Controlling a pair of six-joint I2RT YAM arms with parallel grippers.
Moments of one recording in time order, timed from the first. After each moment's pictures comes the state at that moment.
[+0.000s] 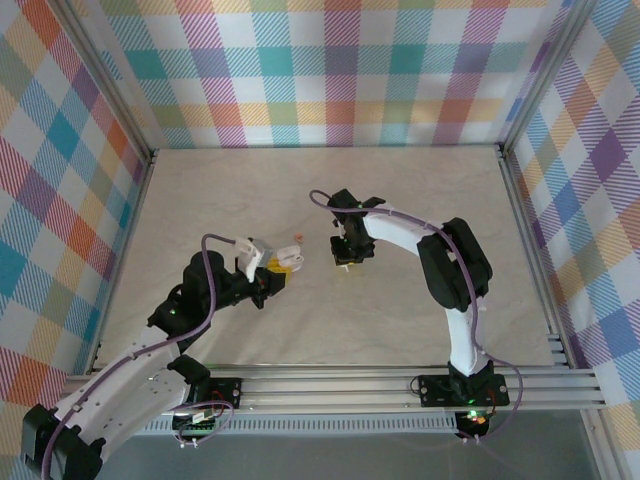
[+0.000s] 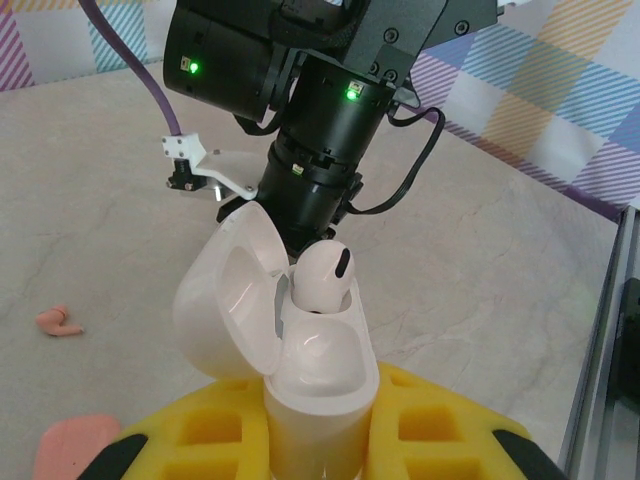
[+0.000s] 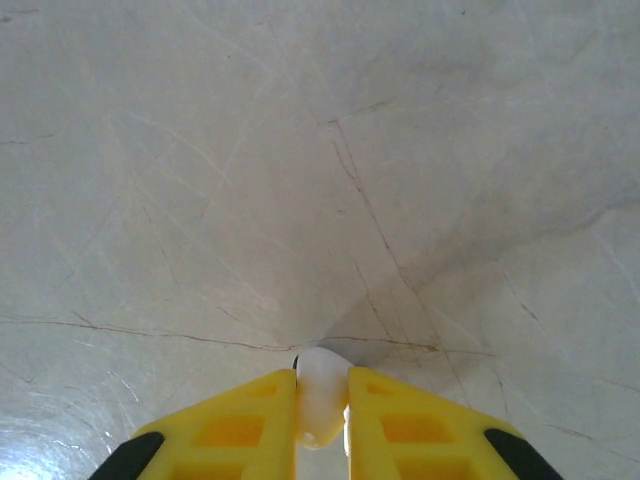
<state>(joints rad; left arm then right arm) -0.55 0.73 0.51 -0.09 0.39 -0.08 0.64 2.04 1.48 -0.81 -0.13 0.43</state>
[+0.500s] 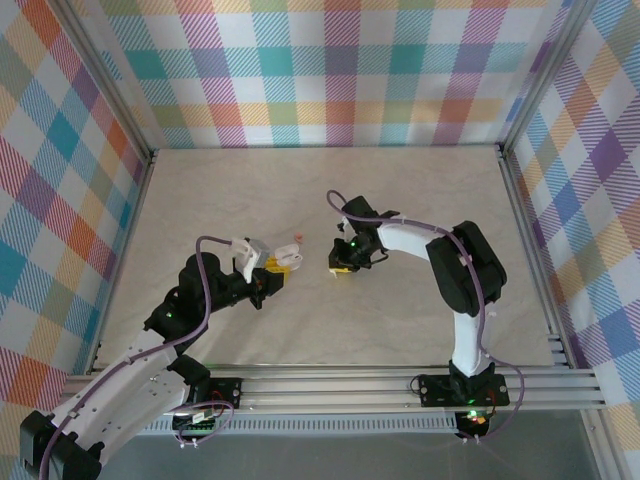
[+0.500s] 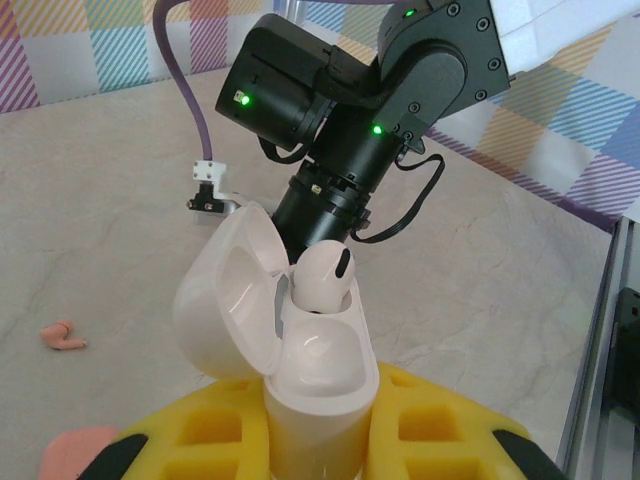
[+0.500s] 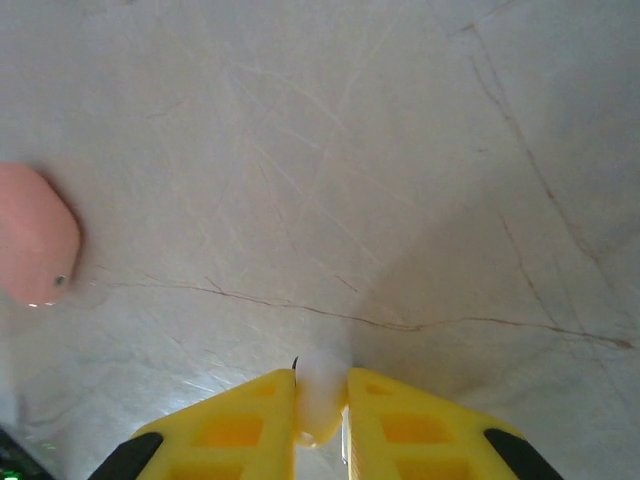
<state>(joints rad) -0.55 0.70 0.51 -0.09 0.39 -0.09 0.59 1.96 1.24 -0.49 -0.46 0.61</state>
